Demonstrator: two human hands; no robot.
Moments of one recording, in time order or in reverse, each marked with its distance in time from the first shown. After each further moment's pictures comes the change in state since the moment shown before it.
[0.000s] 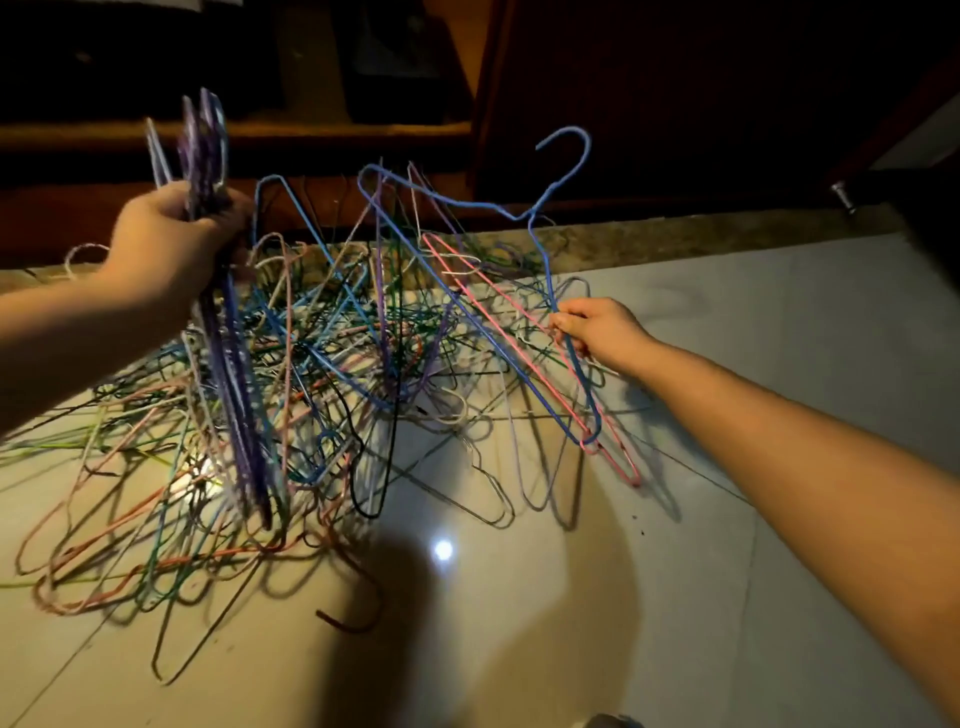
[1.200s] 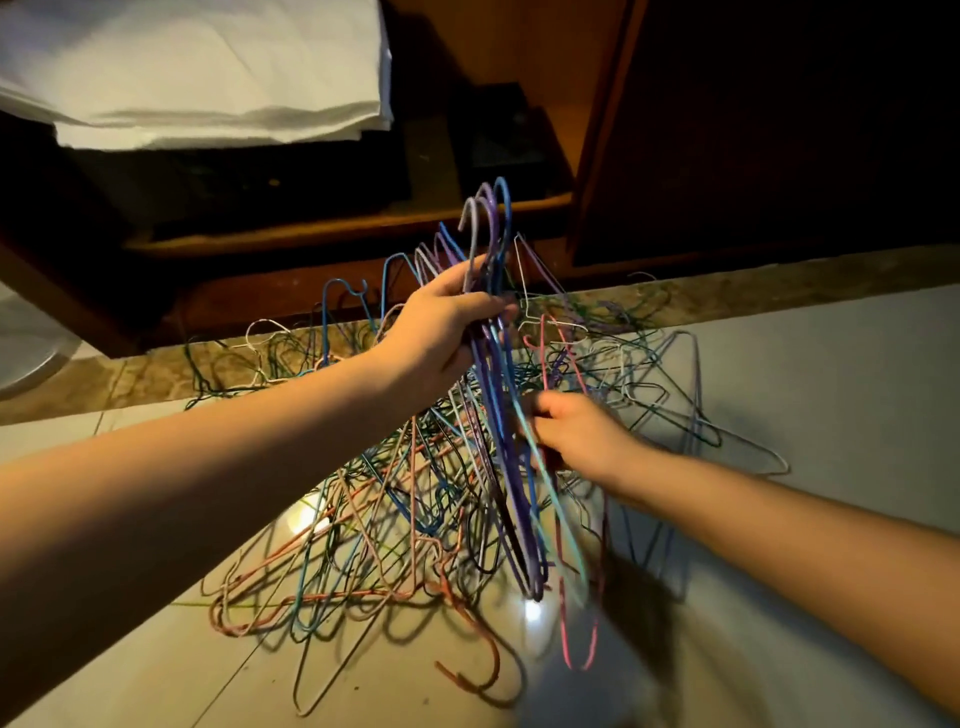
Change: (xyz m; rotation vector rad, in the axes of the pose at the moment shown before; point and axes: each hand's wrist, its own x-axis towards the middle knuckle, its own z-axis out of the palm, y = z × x) left_hand -0.033 0.045 0.062 -0.537 -0.359 -0.209; right_hand -0.071 -0.103 0.100 0.419 -0.378 -0.046
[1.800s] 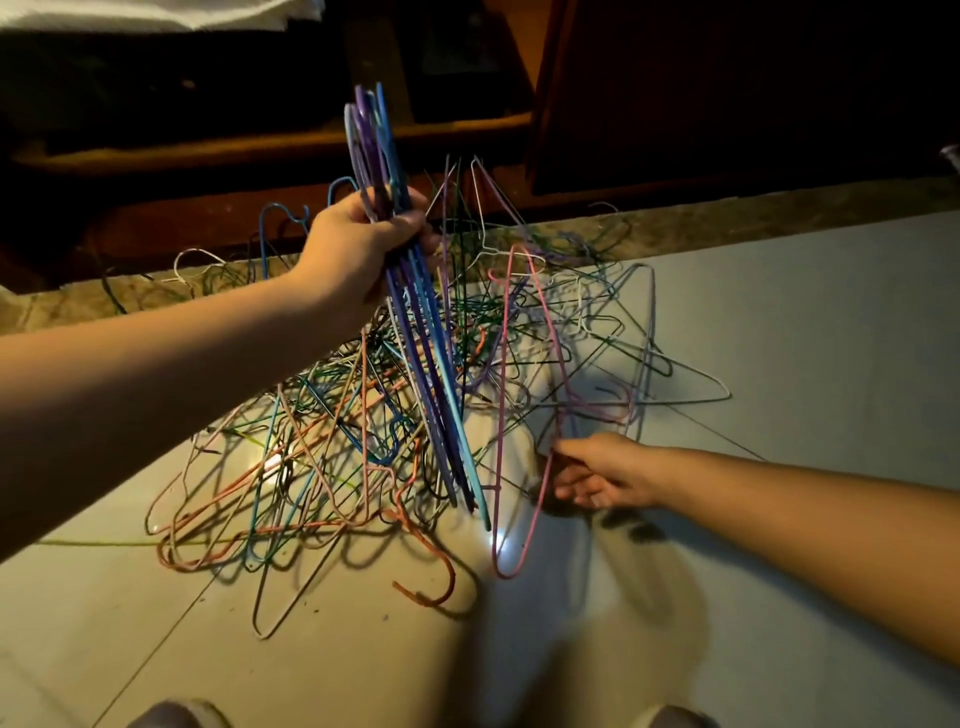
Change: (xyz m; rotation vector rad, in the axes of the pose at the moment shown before) left_hand -0.006 -0.007 -0.016 0.143 0.159 0.043; right_hand -0.032 0.117 -0.043 0.114 0.110 0.733
